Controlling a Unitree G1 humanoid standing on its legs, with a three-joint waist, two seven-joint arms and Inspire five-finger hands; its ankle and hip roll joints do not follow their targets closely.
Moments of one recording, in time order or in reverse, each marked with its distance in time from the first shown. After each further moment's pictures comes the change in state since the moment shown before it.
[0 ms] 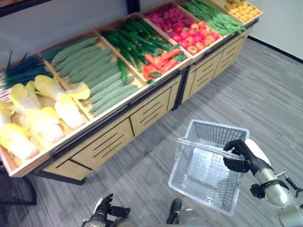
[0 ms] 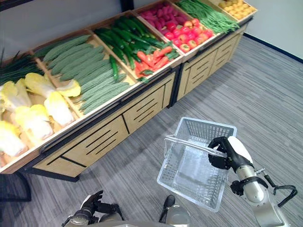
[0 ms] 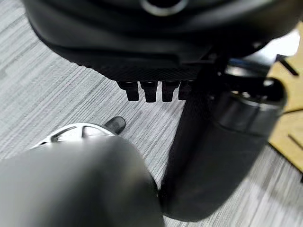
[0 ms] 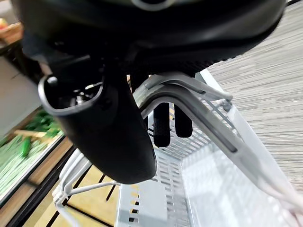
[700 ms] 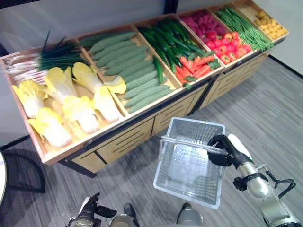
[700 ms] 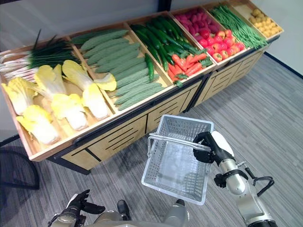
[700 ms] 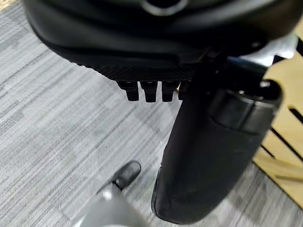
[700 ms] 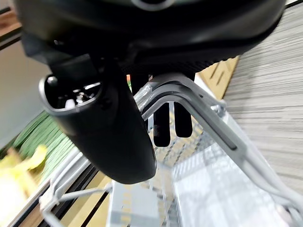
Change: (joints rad) left arm 0.004 0.128 0.045 0.039 0.013 0.000 0.006; right arm -0.120 0.079 0.178 -0.011 -0.031 0.021 0.002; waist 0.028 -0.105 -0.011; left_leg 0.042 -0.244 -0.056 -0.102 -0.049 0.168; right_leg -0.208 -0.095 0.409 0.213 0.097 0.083
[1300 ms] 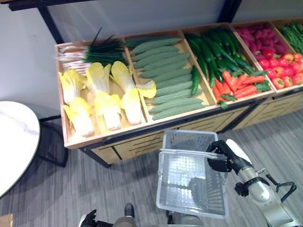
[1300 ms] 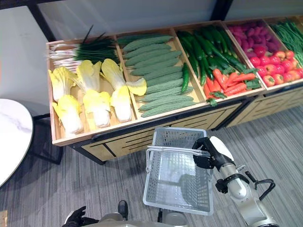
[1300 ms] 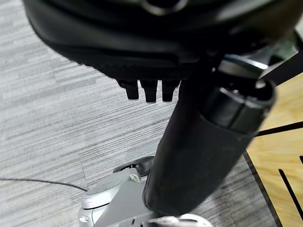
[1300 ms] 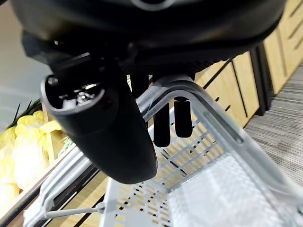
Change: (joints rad) left arm 0.049 -0.085 0.077 0.059 -0.028 0.014 0.037; right arm 0.010 -0.042 -0.030 0.035 0.003 -0.007 0.014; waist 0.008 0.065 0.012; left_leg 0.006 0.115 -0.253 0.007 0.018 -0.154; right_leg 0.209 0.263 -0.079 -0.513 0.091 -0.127
